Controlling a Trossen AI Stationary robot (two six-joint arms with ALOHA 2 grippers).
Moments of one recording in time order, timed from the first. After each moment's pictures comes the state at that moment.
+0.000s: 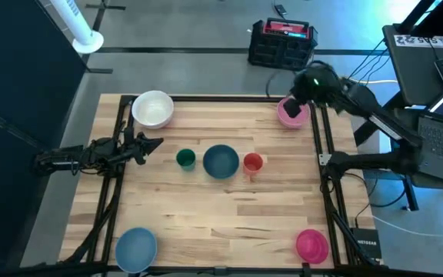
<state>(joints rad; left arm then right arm) 0.07 0.01 0.01 0.08 -0.33 -0.73 -0.70 1.15 1.32 -1.00 0.16 -0.03</state>
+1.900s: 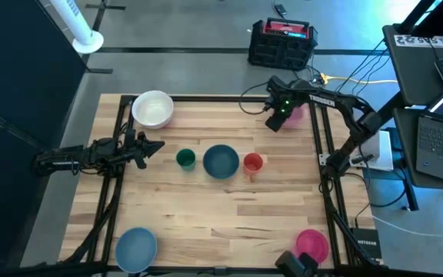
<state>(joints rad) 0.07 0.01 0.01 0.05 -0.27 -0.61 -0.75 1.66 1.21 -0.97 -0.09 -0.15</state>
